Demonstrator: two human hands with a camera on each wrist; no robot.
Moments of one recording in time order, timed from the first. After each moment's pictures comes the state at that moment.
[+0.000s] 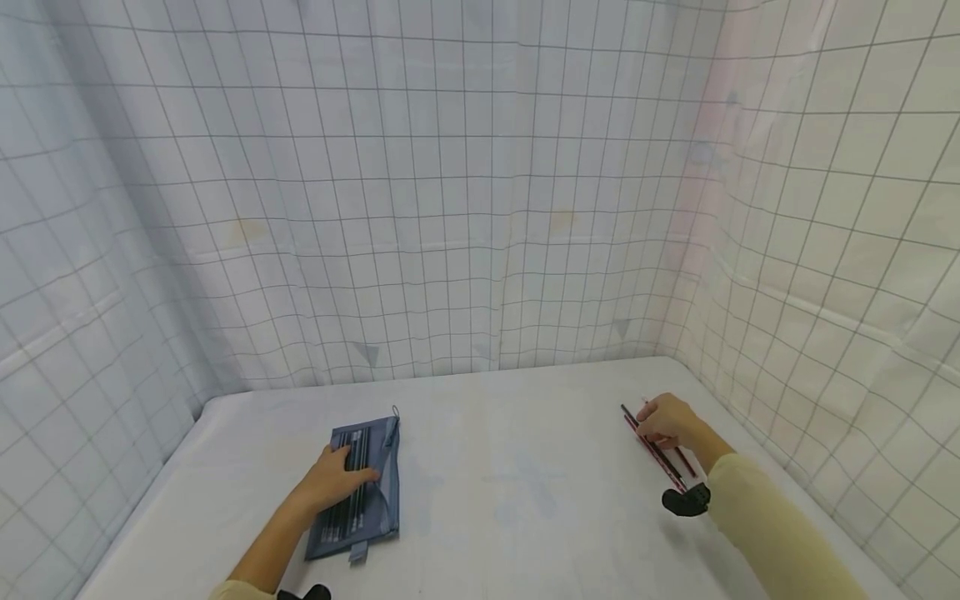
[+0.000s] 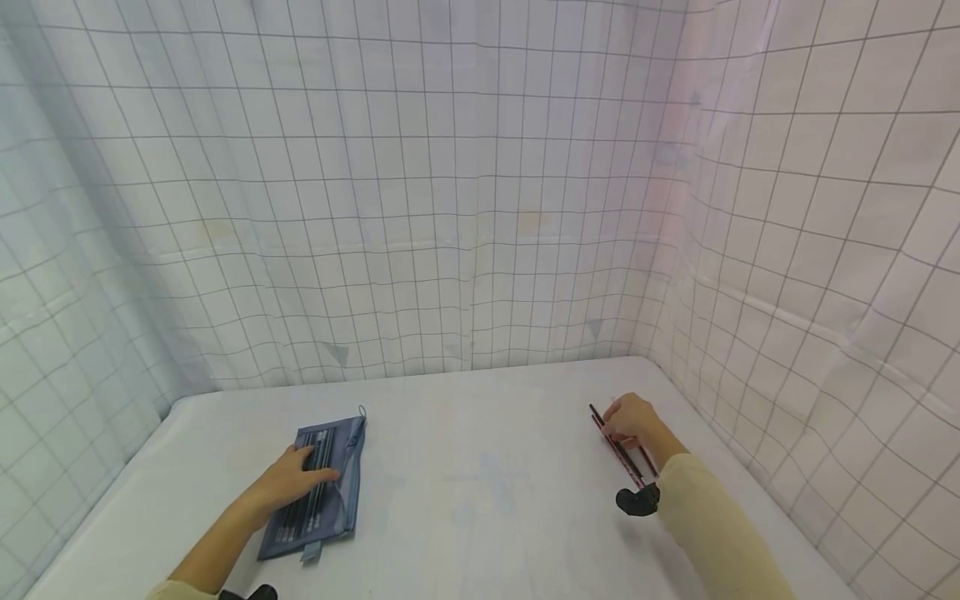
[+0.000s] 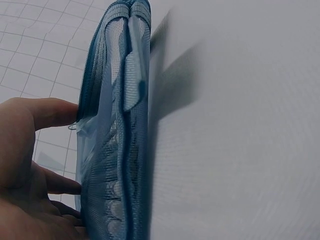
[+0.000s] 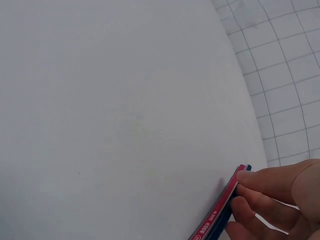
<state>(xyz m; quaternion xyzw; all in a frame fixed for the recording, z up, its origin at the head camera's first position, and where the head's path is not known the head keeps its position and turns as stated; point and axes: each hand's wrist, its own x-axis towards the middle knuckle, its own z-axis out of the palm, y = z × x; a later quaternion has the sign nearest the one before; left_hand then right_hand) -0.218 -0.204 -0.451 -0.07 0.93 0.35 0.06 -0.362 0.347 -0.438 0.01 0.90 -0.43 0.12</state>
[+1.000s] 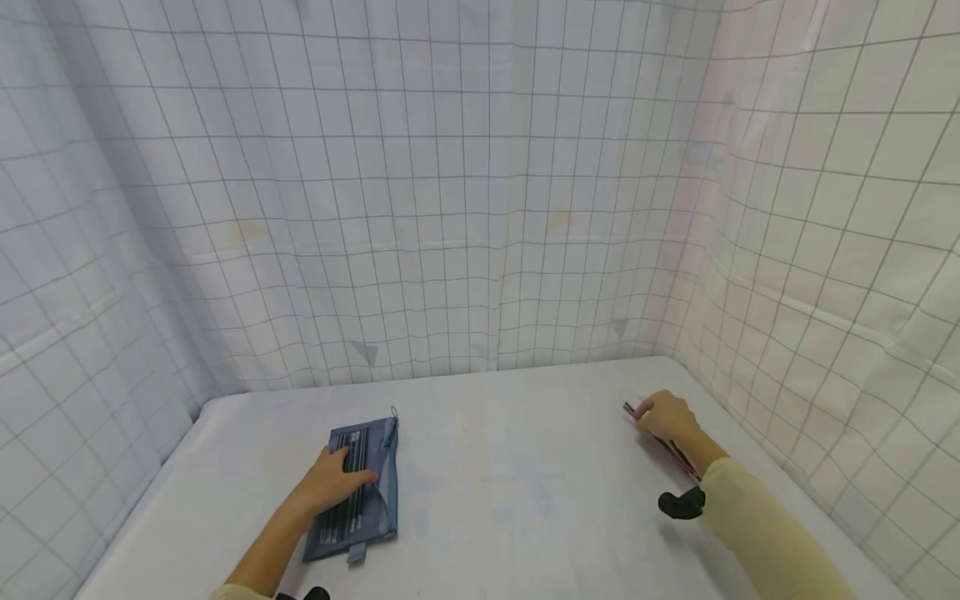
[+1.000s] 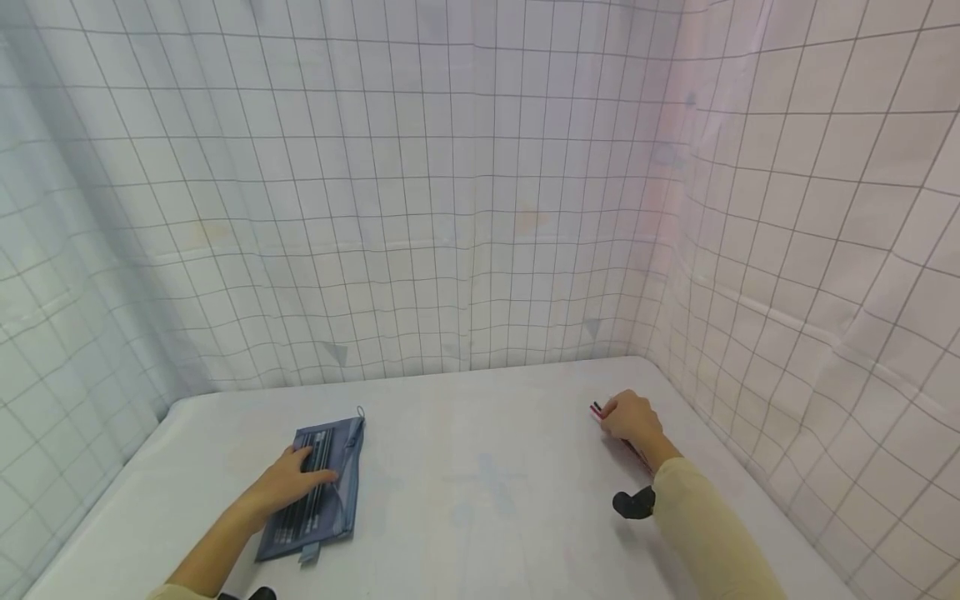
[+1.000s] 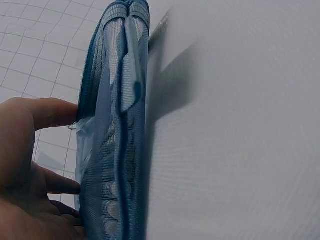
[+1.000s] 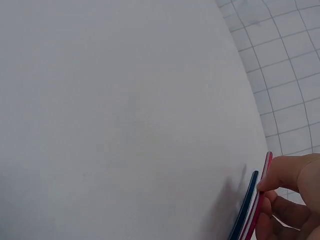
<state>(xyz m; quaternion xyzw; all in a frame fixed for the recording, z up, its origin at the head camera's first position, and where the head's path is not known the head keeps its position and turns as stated) -0.216 -0.203 -0.454 -0.07 0.93 0.35 0.06 -0.366 0.346 -0.444 -0.04 0.96 -0.27 0.02</state>
